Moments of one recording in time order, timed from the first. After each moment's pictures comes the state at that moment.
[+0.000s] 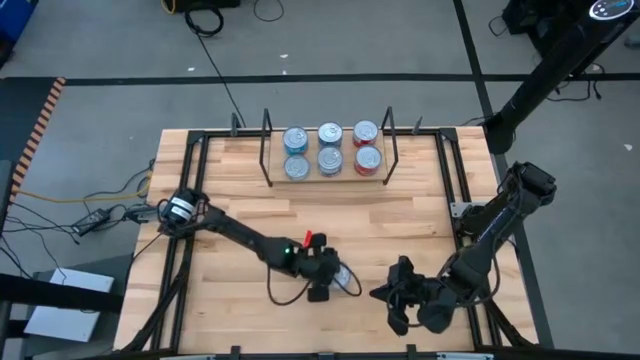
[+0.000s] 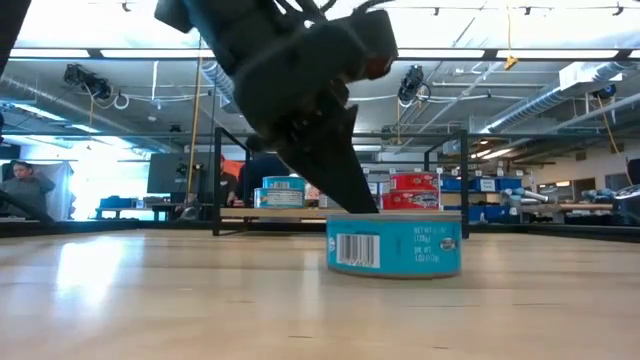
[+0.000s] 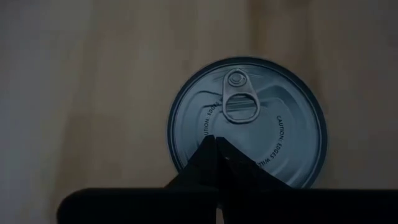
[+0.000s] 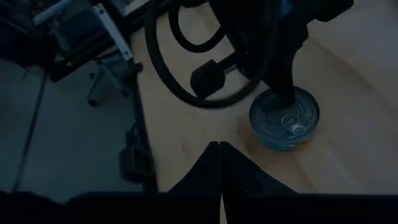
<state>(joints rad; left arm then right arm) -0.36 2.04 1.34 -0.29 -0.27 -0.31 0.84 1.50 1.10 -0.42 0.64 1.13</state>
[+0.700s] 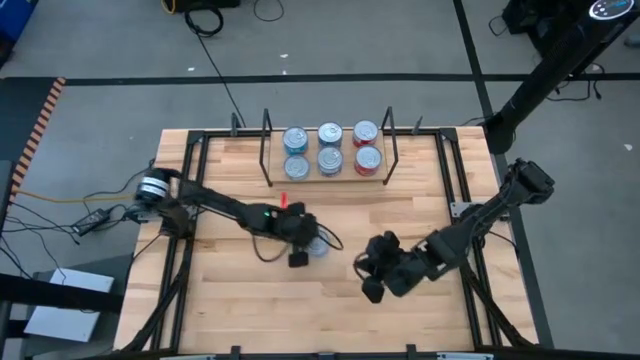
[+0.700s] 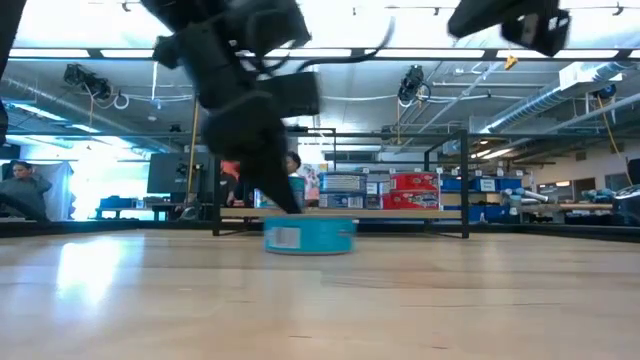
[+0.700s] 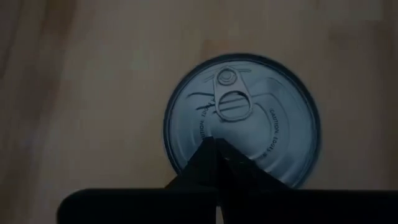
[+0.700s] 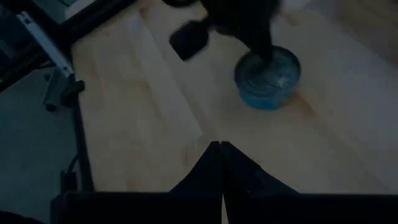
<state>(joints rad) -0.16 1.80 1.06 -0.26 -0.17 -0.16 0.60 1.50 1.10 -0.48 0.51 1.03</state>
